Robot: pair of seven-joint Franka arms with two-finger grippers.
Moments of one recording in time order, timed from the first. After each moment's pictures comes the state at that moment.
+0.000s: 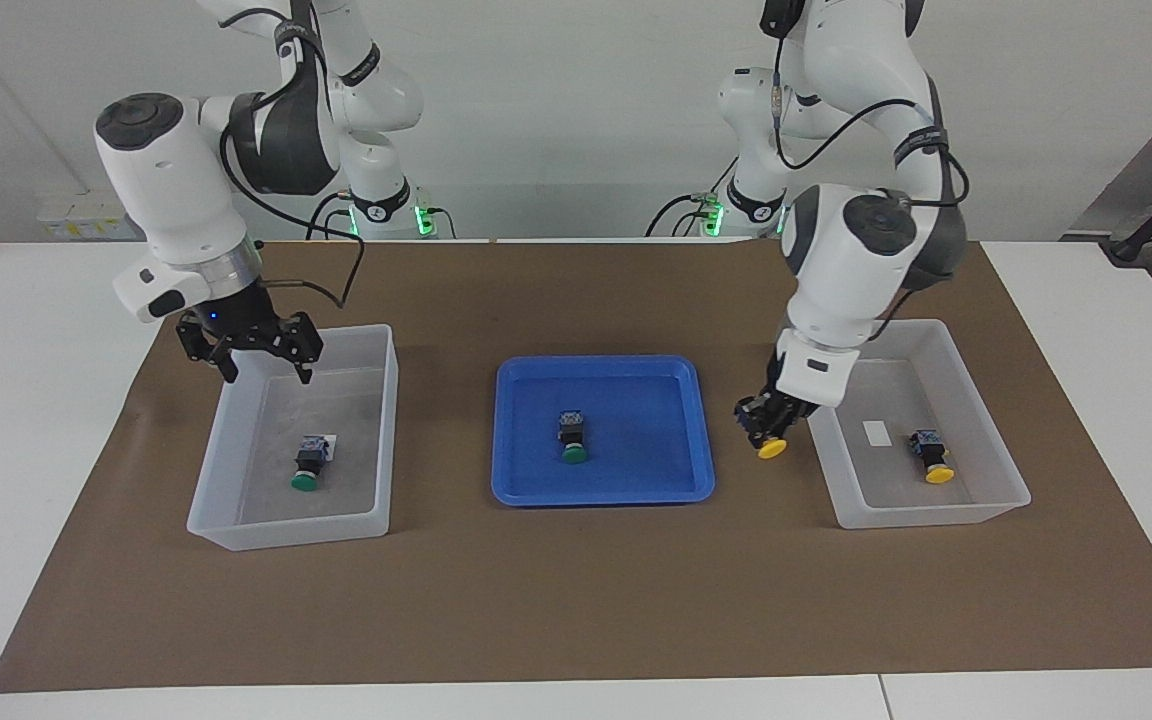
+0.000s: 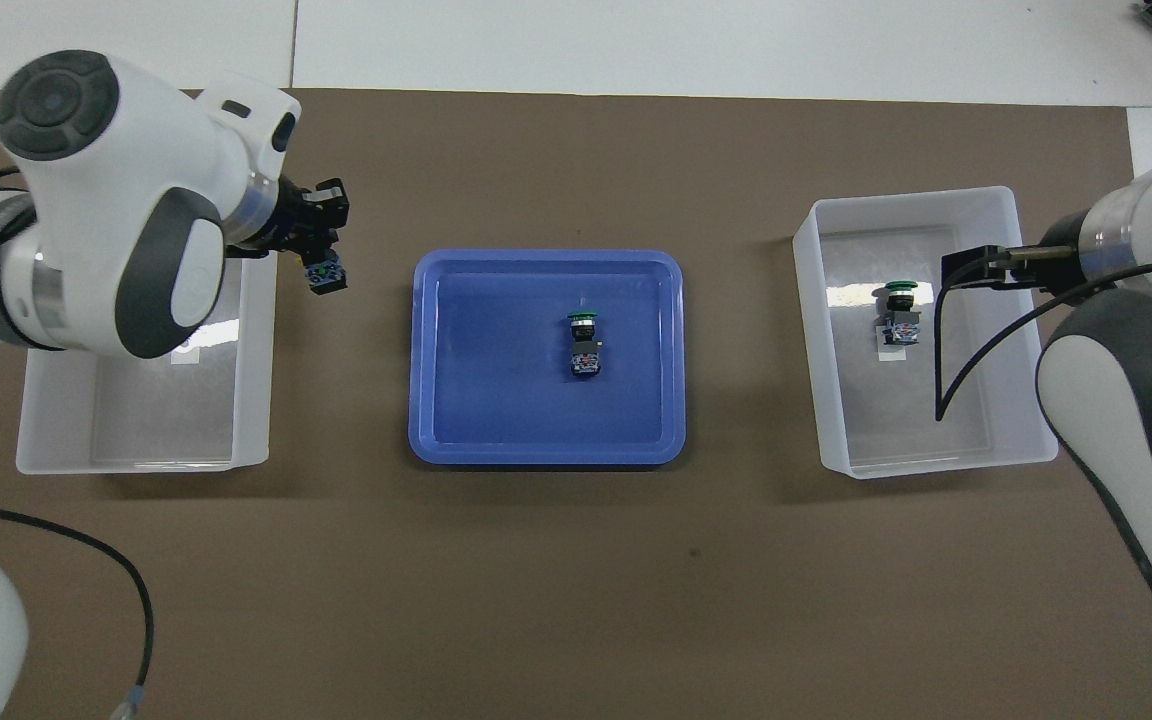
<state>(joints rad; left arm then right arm) -0.29 0.33 0.06 -1.57 -0.07 2.03 -0.48 -0.04 0.06 0.06 -1.77 -0.02 1.97 0.06</state>
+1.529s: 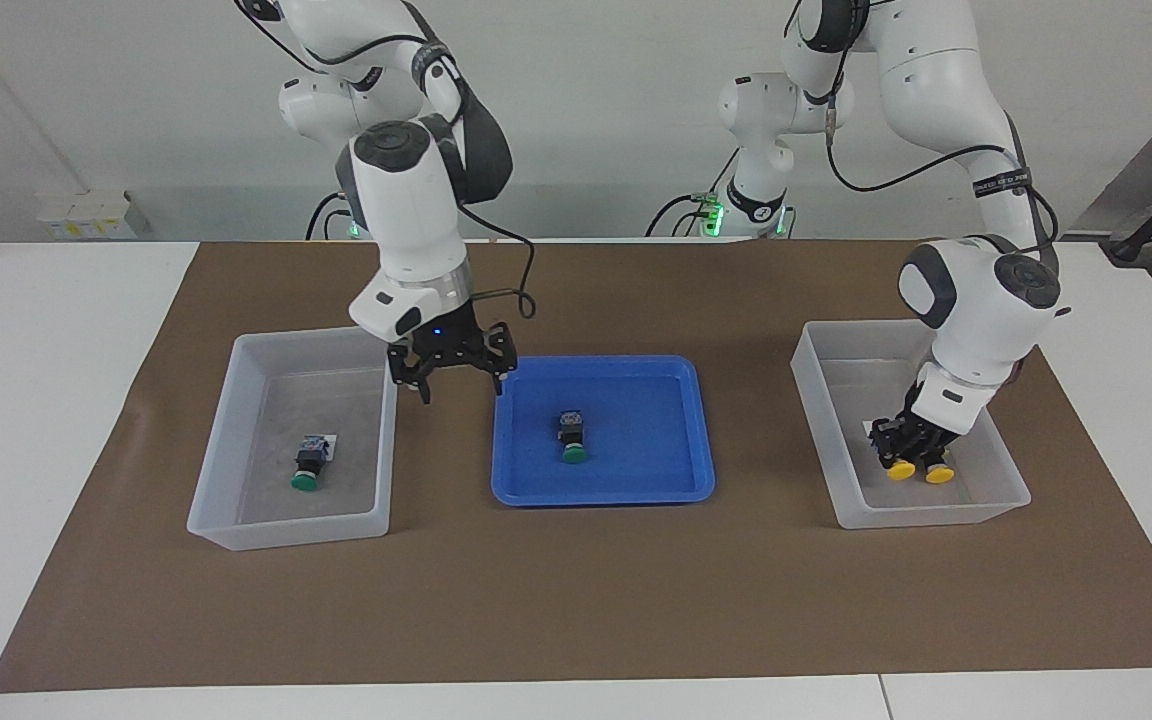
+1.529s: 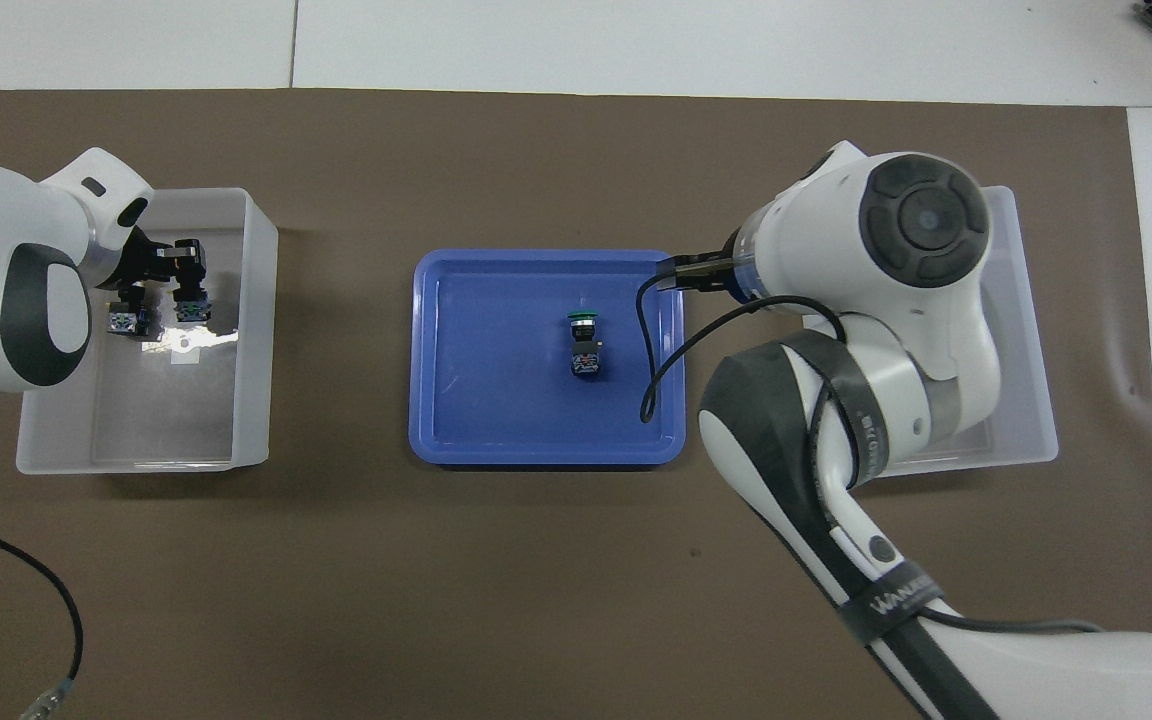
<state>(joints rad) -0.04 0.35 0.06 -1.82 -0.07 2.32 0.01 0.32 0.27 0.09 -1.70 -0.02 2.20 0.35</state>
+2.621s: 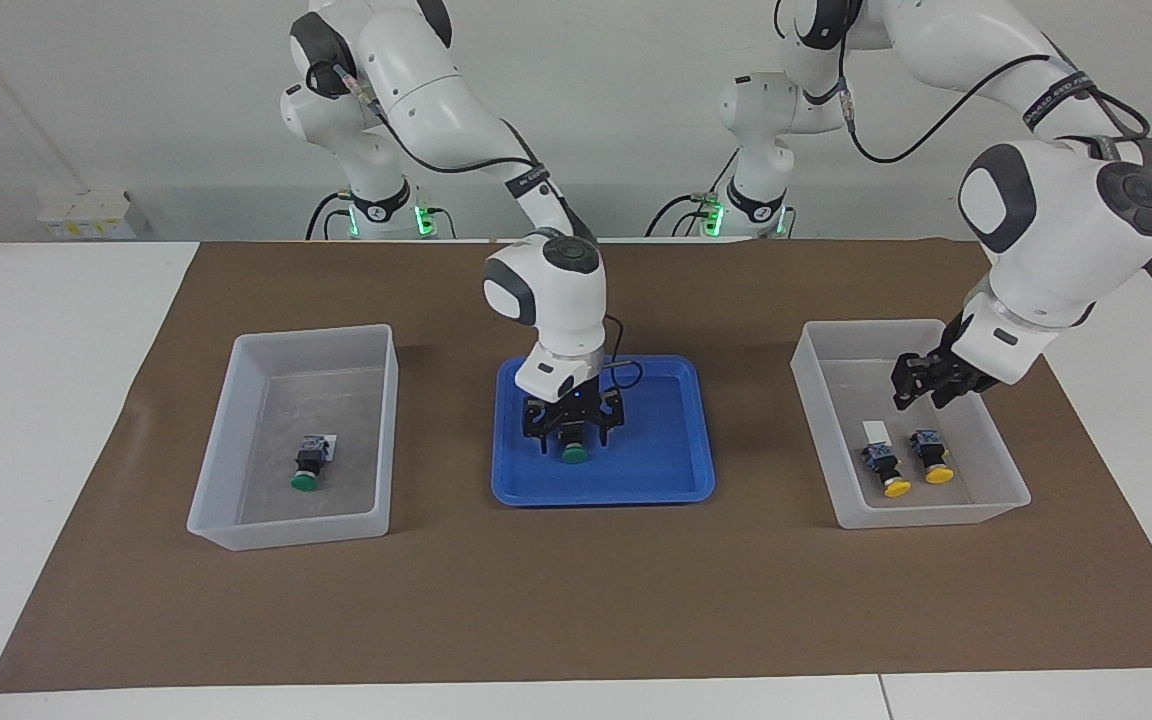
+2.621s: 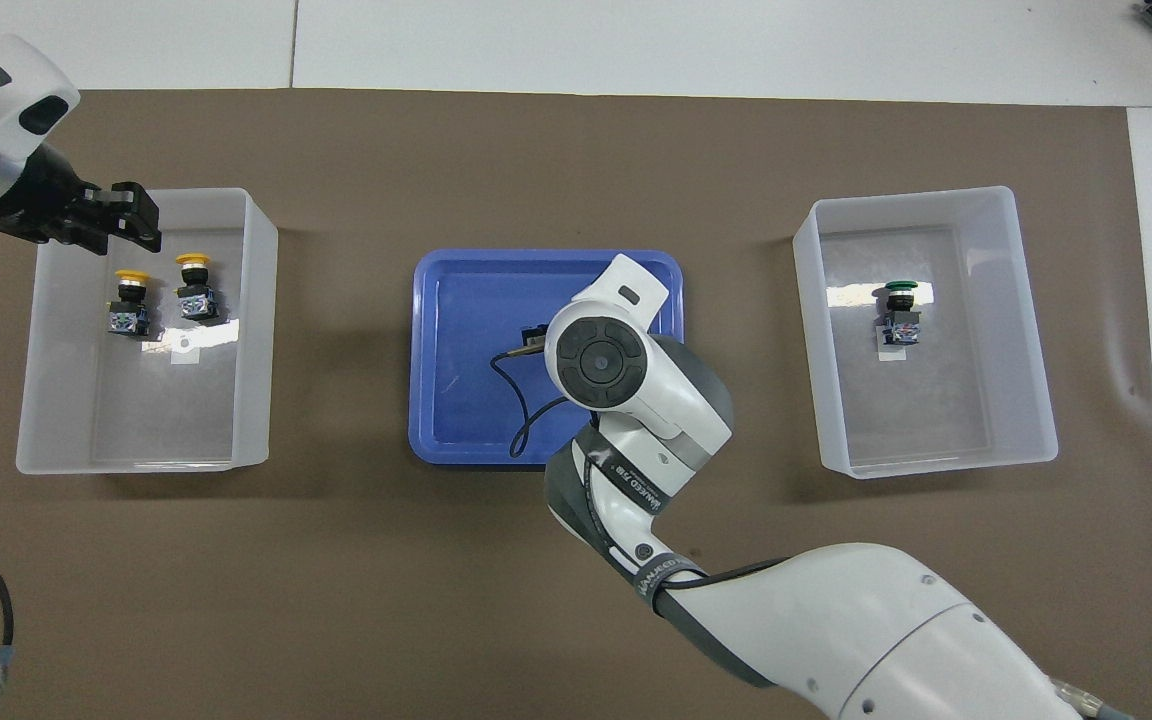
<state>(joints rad) -0.06 0.34 0.04 -1.36 -0.05 1.66 0.01 0.50 0.55 0.08 -1.70 -0.31 2.48 0.68</state>
